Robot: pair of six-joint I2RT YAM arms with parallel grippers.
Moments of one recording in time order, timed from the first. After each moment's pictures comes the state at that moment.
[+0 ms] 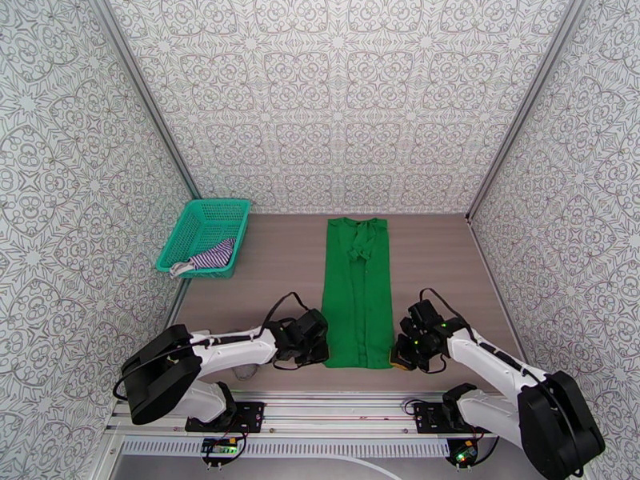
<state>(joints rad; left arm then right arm) -0.96 1.46 0.65 -0.32 0.15 -1.09 0.39 1.14 0.48 -0.72 -0.50 0.72</state>
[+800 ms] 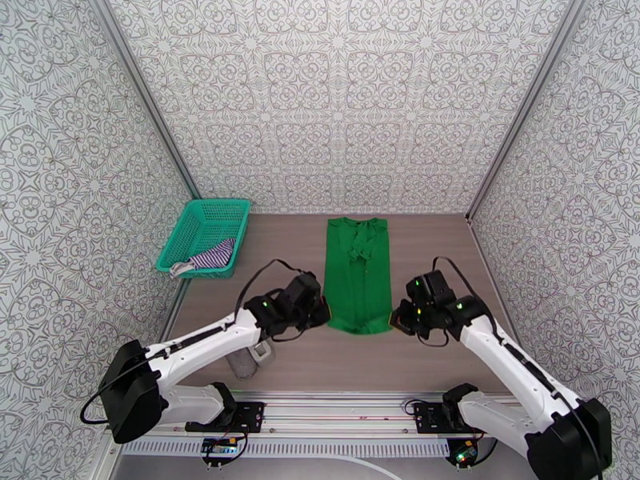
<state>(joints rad) -0.79 1.33 0.96 -0.47 0.06 -0.98 0.39 1.11 0.90 -0.85 -0.35 0.82</state>
